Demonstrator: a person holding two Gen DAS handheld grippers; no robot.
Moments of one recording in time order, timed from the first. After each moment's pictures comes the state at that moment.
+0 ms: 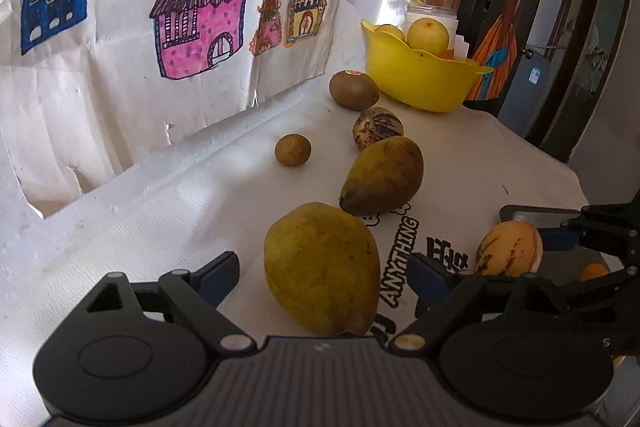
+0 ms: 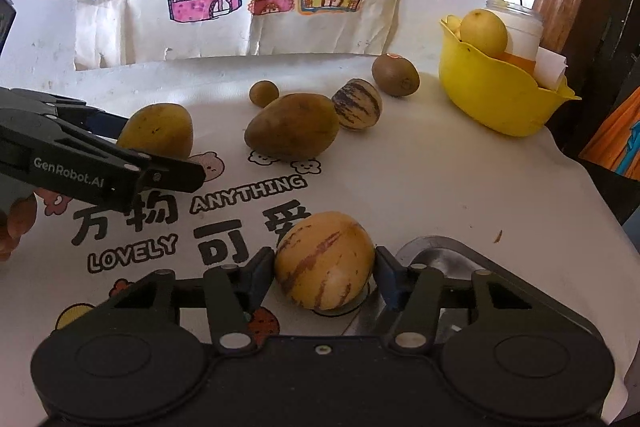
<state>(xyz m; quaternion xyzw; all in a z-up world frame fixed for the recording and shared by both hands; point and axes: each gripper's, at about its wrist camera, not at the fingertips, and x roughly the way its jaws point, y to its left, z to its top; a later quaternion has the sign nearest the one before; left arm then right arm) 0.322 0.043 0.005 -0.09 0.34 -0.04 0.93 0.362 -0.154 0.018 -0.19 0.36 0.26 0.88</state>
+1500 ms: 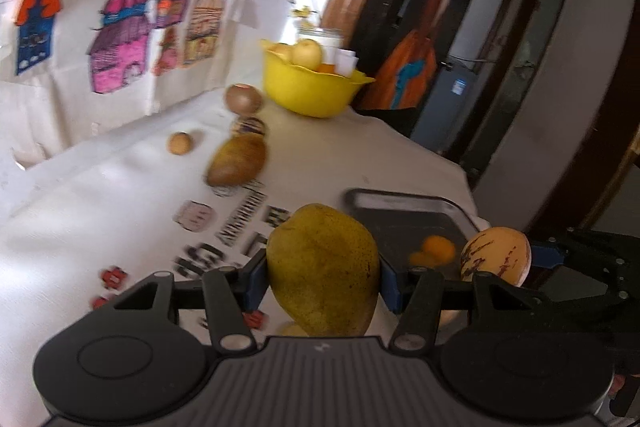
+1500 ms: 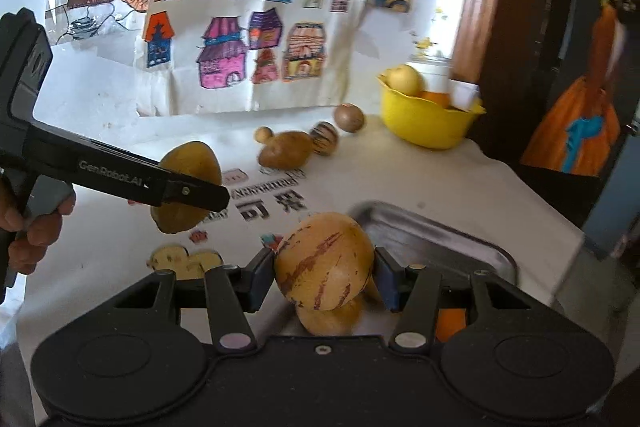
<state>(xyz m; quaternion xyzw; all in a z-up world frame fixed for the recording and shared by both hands) 0.229 -0.022 0.053 -0.12 0.32 -0.14 0.93 0.217 -0.242 0.080 -0.14 0.28 0.23 0.92</state>
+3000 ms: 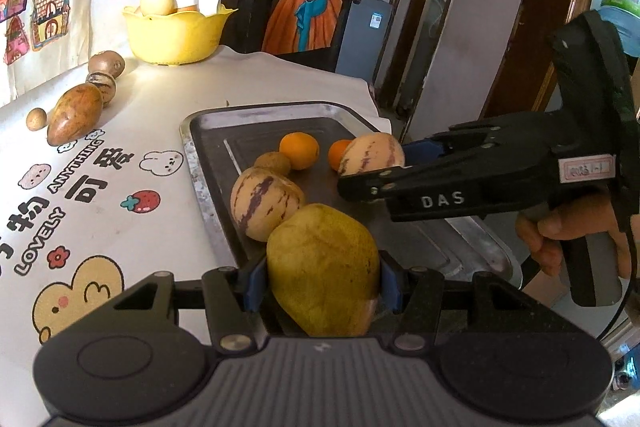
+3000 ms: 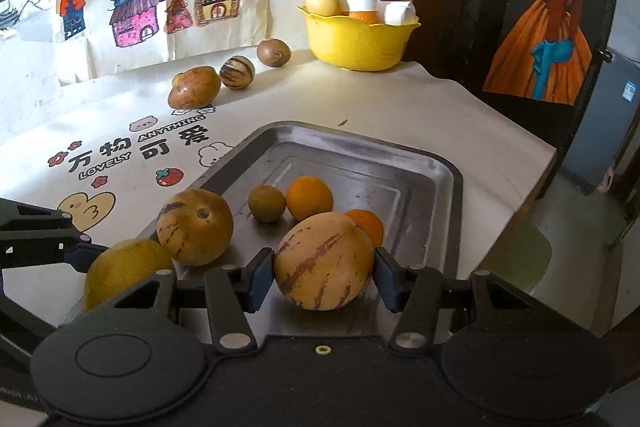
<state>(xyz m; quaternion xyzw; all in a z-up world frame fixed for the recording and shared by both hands) 0.195 -0.146 0.006 -0.02 0.34 -0.24 0.91 0.266 -0.313 0.029 -0.11 0.35 0.18 0.91</state>
